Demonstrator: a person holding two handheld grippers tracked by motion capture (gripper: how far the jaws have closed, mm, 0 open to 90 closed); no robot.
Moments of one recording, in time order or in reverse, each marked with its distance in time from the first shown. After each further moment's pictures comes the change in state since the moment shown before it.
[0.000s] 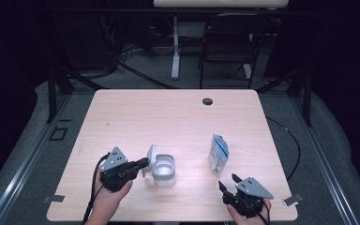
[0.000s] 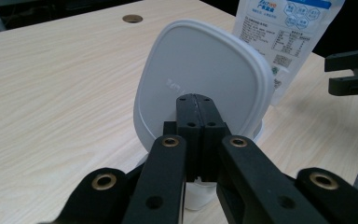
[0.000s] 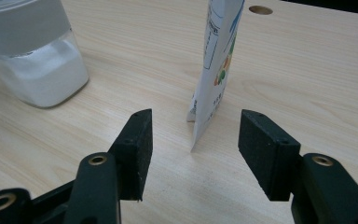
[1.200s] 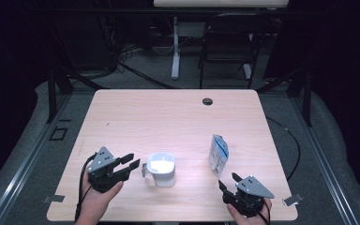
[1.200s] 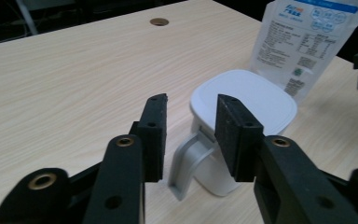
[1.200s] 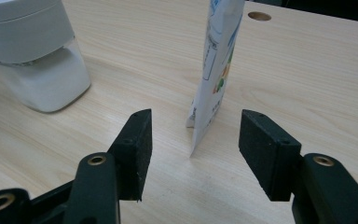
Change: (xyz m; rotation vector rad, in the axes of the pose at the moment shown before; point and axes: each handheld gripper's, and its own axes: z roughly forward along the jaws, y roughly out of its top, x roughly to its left) left arm 0.017 -0.005 -0.029 -0.020 0.085 -0.018; right arm 0.001 0.006 -0.004 -0.005 -0.001 -0.009
